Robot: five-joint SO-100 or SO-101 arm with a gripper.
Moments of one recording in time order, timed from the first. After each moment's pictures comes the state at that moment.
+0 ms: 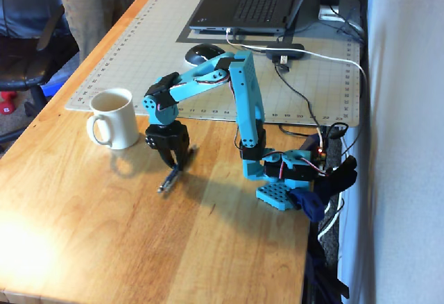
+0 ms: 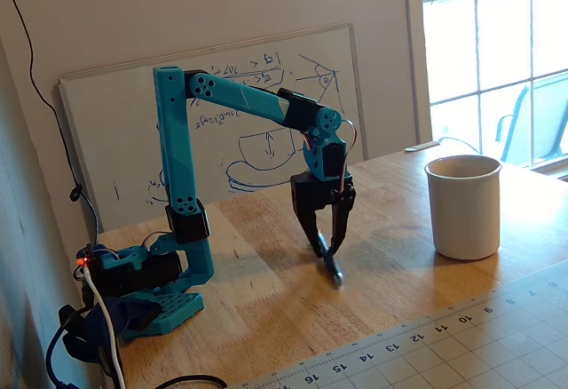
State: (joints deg) arm 7.6 84.1 113.8 62.3 1.9
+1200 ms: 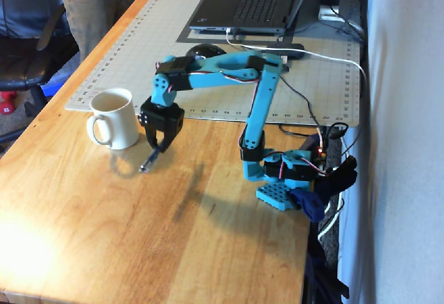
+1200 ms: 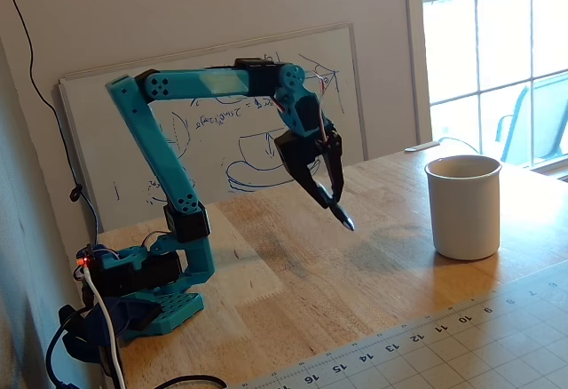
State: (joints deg) arm 3.0 107.3 116.4 62.5 5.6
